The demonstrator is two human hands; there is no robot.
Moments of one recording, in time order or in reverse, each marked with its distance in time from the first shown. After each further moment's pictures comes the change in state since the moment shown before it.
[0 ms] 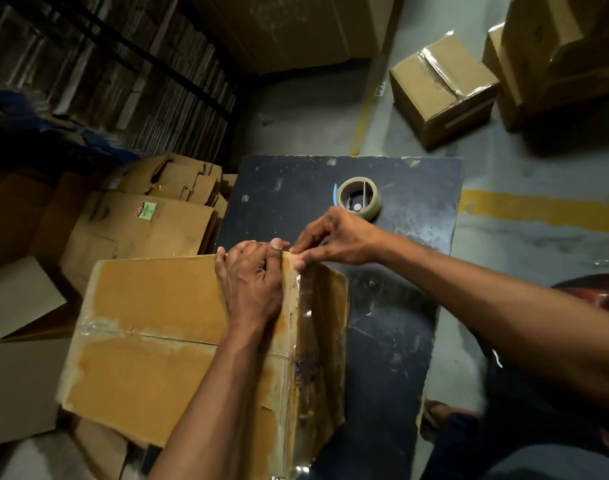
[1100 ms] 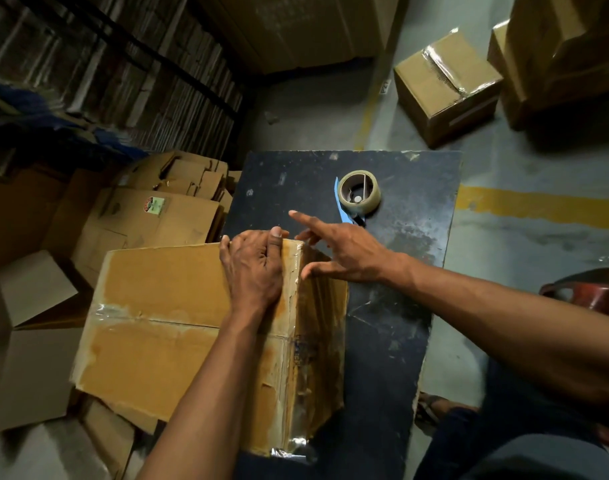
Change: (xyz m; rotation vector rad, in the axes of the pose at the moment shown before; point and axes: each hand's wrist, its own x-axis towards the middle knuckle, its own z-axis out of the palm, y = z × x) left_hand -0.003 -0.002 -0.003 -0.034 -0.011 0.024; right_hand -0.016 0.048 0.035 -0.498 0.141 -0.216
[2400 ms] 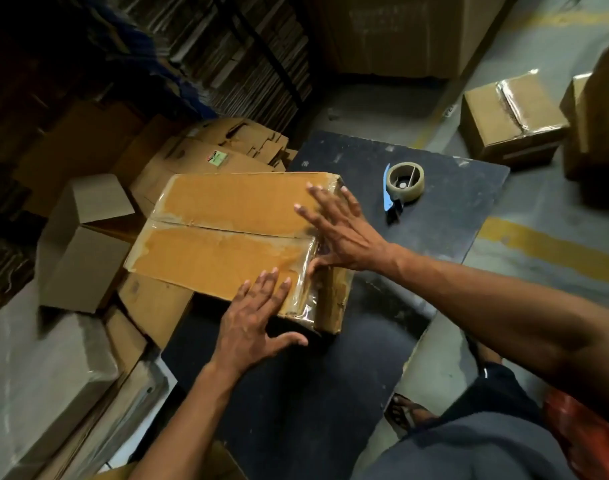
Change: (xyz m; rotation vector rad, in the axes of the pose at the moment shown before) left_hand -0.223 -0.096 -0.037 0.246 -0.010 0.352; right_hand -0.010 -0.075 0.043 -0.413 -0.004 -0.339
